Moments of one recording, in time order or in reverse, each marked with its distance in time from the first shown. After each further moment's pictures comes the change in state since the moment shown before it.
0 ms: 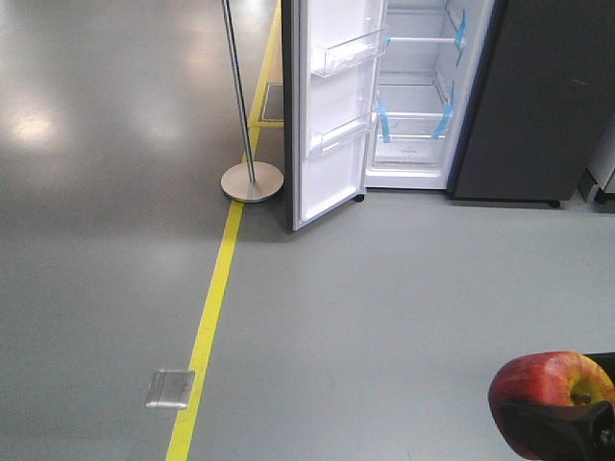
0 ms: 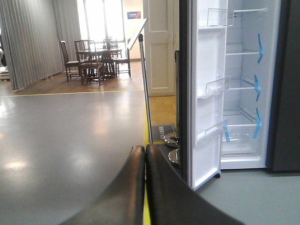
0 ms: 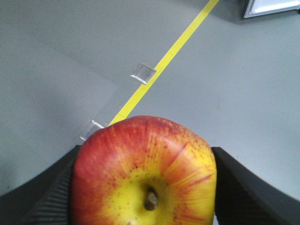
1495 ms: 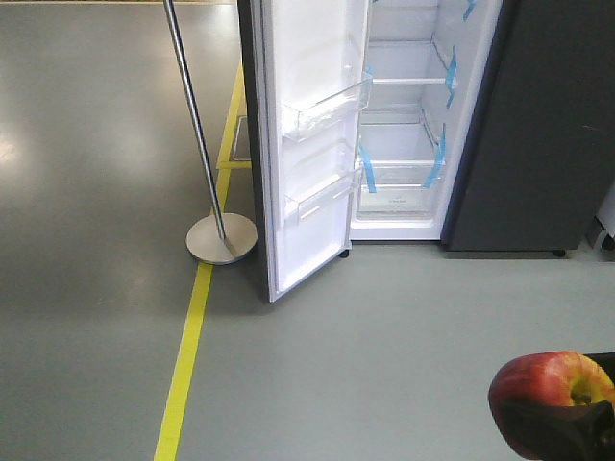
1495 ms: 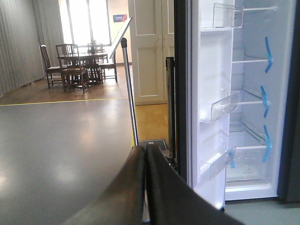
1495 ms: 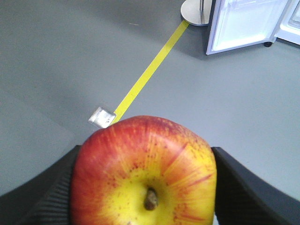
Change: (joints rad) left arm 0.000 0.000 0.000 0.000 0.000 0.000; right arm 0.000 0.000 0.000 0.000 0.000 0.000
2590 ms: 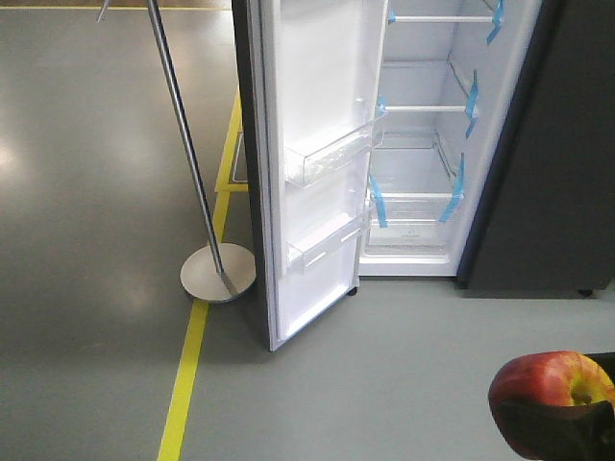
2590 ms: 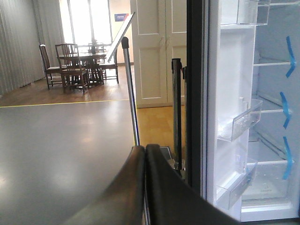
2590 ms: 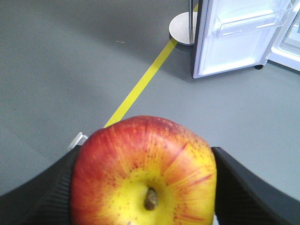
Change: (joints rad) left arm 0.000 0.000 0.000 0.000 0.000 0.000; right arm 0.000 0.000 0.000 0.000 0.000 0.000
